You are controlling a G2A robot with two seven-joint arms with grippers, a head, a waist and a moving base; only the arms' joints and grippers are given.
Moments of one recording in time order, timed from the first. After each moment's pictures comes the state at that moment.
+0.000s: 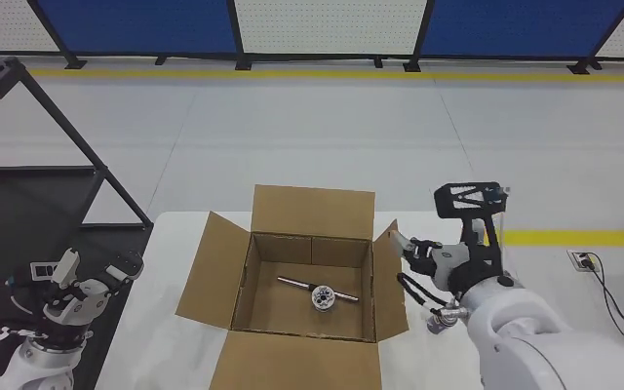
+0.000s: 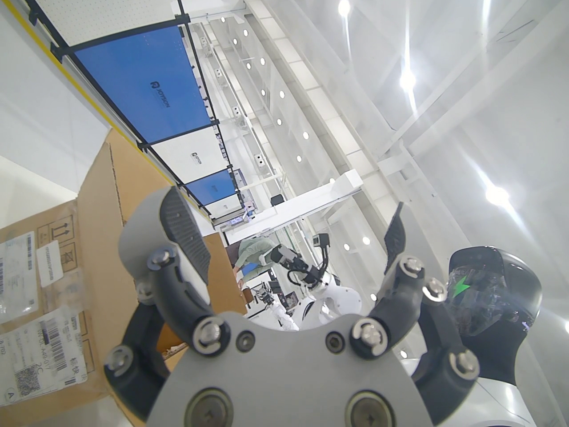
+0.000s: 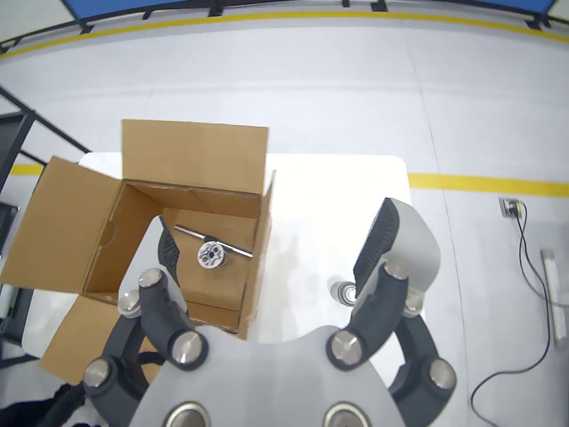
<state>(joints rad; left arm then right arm) 1.38 -1.04 -1.88 -1.70 -0.77 -0.40 -0.73 -0.82 -1.49 1.23 -2.35 -1.58 0.27 1.52</state>
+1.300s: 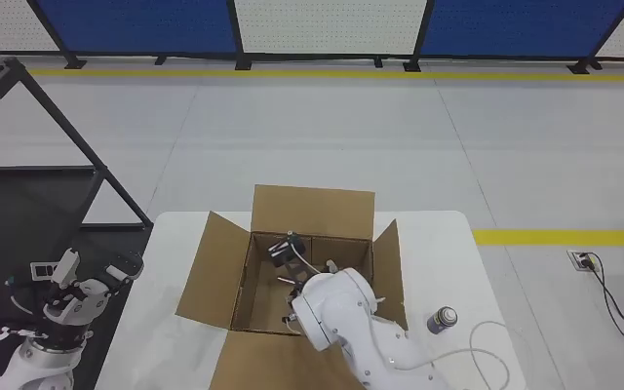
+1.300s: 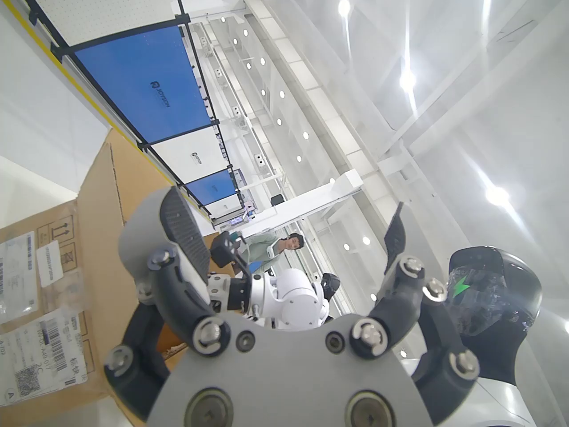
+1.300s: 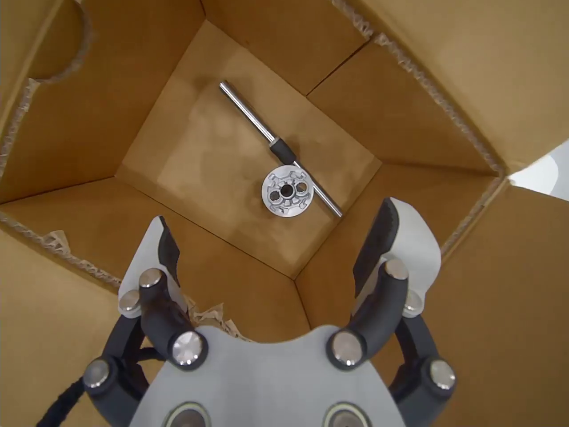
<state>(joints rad) 1.38 -1.04 -1.88 -1.70 -0.77 -0.40 -0.73 -0.57 -1.62 0.80 -1.47 -1.43 0.26 1.48</state>
